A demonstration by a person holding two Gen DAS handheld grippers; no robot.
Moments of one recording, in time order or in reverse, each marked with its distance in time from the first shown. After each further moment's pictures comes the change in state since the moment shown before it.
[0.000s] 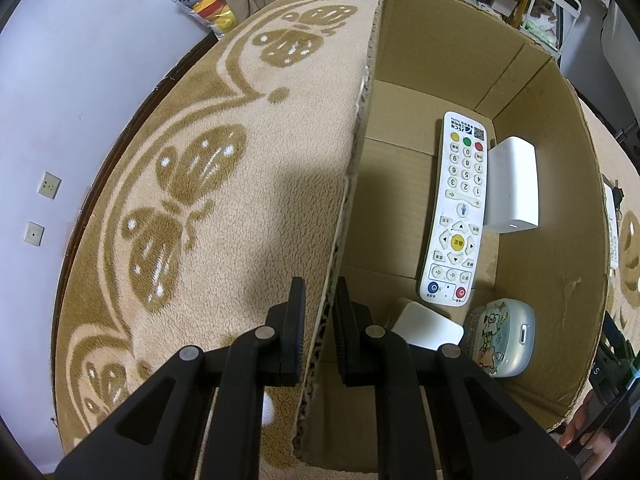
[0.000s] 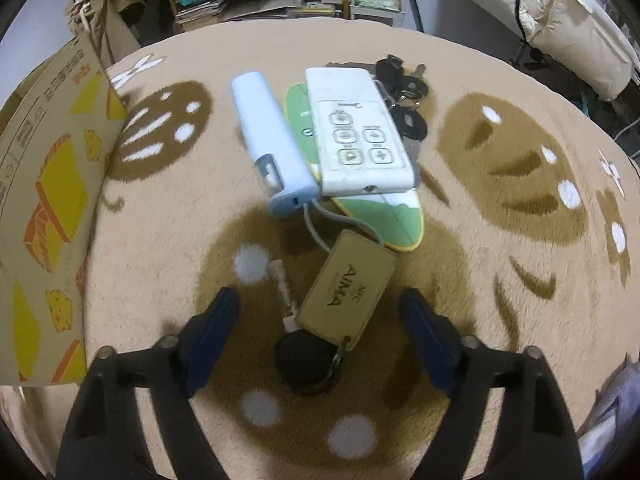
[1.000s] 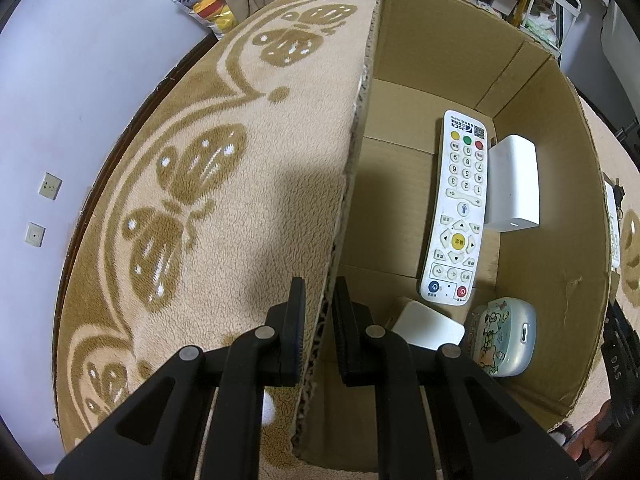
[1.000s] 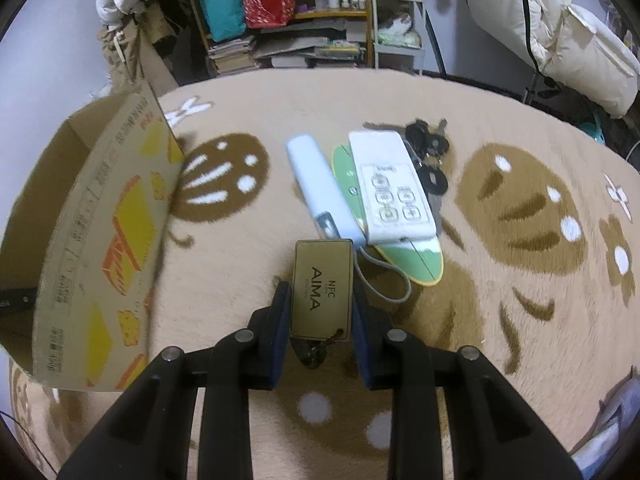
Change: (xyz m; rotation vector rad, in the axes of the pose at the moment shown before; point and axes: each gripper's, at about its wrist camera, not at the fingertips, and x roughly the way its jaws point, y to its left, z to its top) left arm -0.003 -0.001 -0.001 0.000 0.002 -0.001; right arm -0.045 0.011 0.014 -0.016 -0.148 0.100
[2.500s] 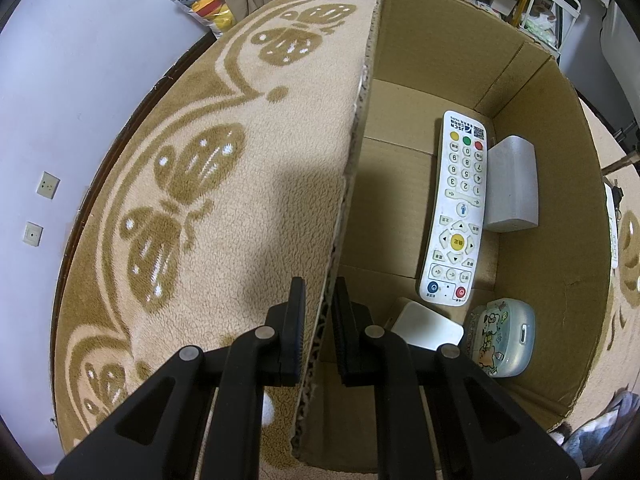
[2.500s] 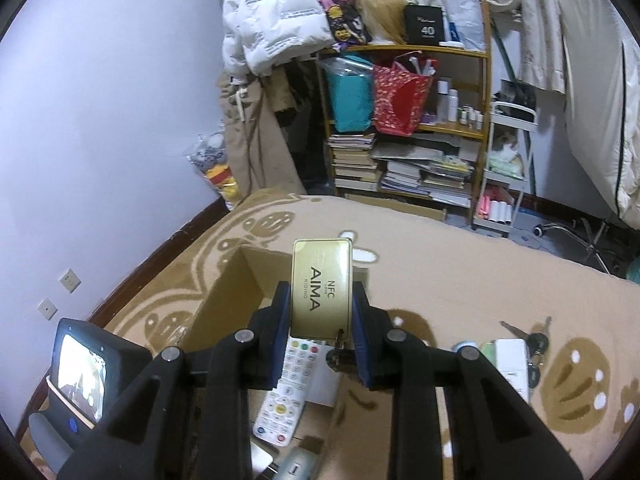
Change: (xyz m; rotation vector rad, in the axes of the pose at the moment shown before) left arm 0.002 0.002 0.002 -0.001 0.003 -0.010; right arm -0.064 0.145 0.091 -0.236 -0.276 0.257
